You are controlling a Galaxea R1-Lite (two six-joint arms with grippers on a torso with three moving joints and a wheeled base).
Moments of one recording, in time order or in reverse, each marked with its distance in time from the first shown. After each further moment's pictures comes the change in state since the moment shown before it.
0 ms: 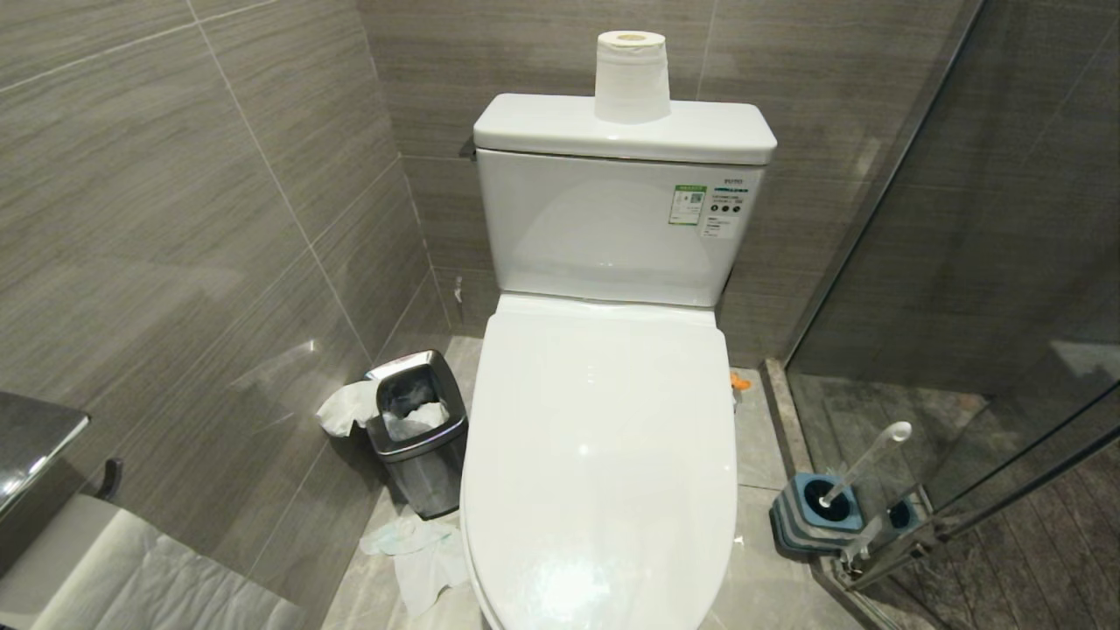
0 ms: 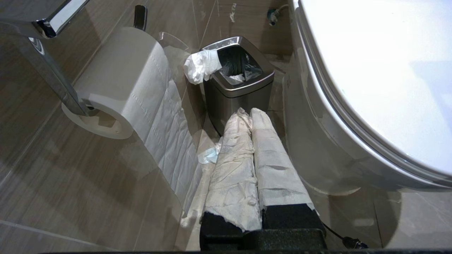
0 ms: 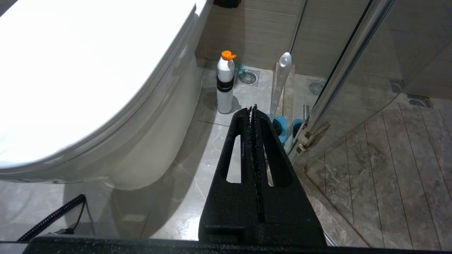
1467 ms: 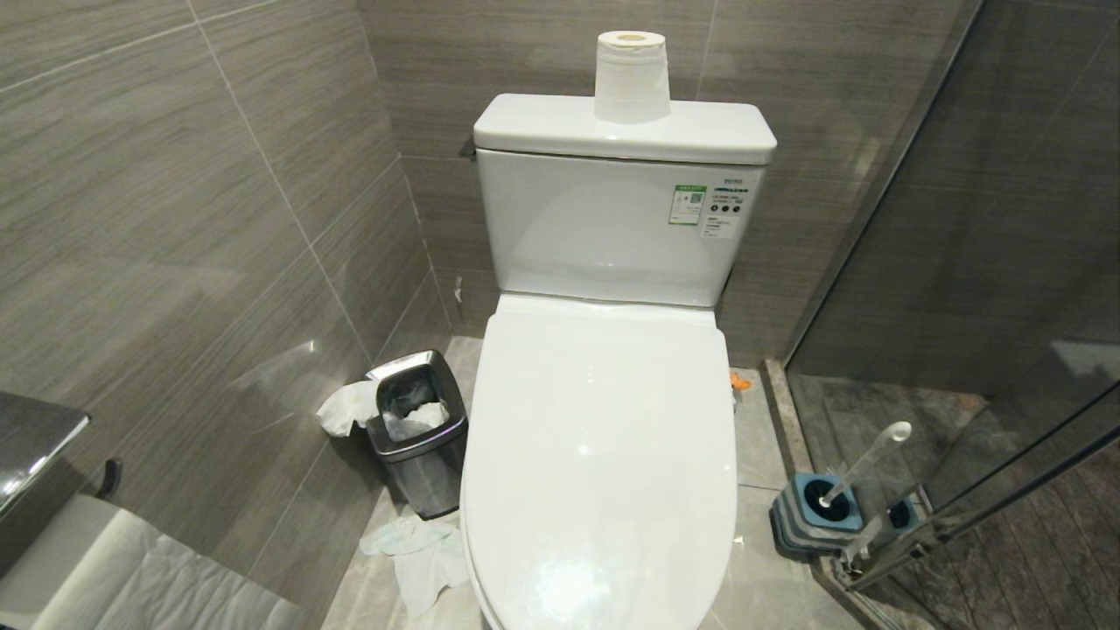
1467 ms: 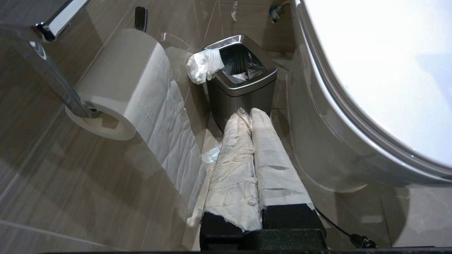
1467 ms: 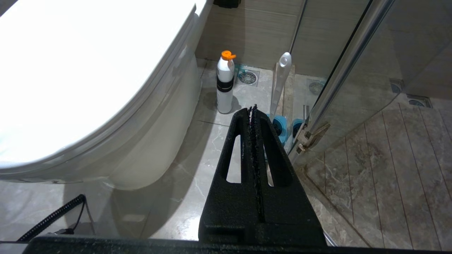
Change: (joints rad) left arm 0.000 0.000 0.000 0.005 0.001 0.035; right arm 0.000 0.000 0.000 0.000 0.000 0.000
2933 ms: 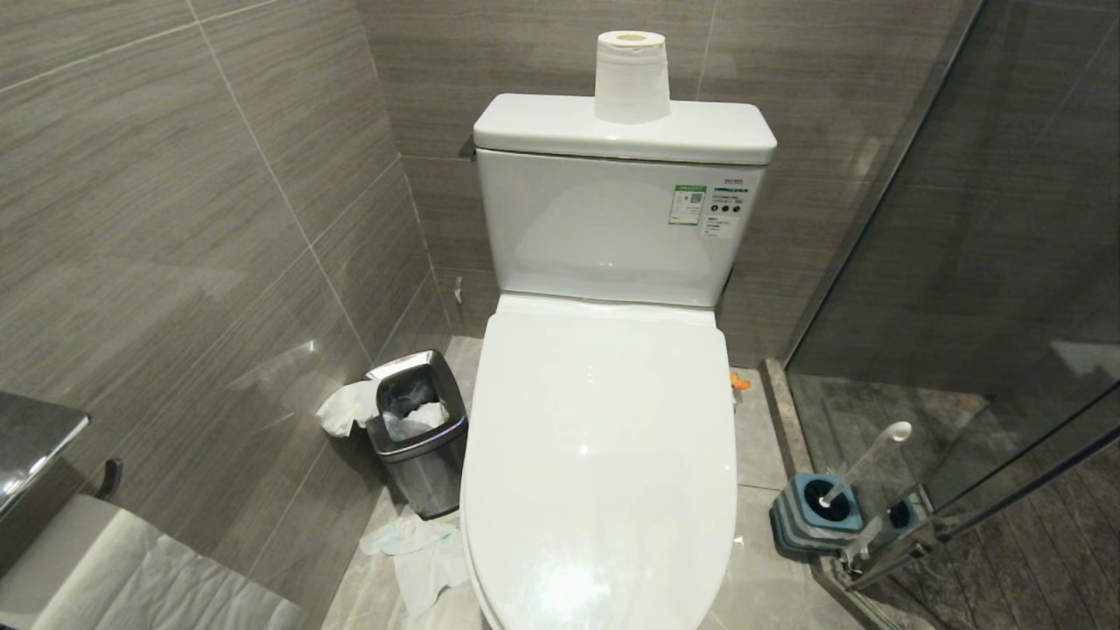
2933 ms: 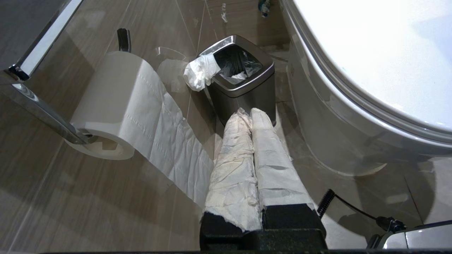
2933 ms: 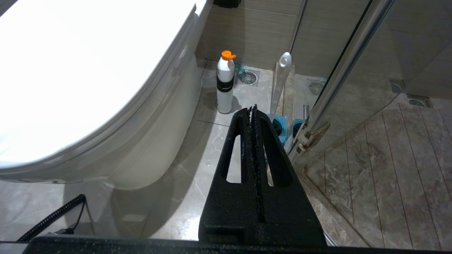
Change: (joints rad) left arm 0.000 0.000 0.000 0.004 -0.062 0.154; right arm 0.000 0.000 0.000 0.000 0.000 0.000
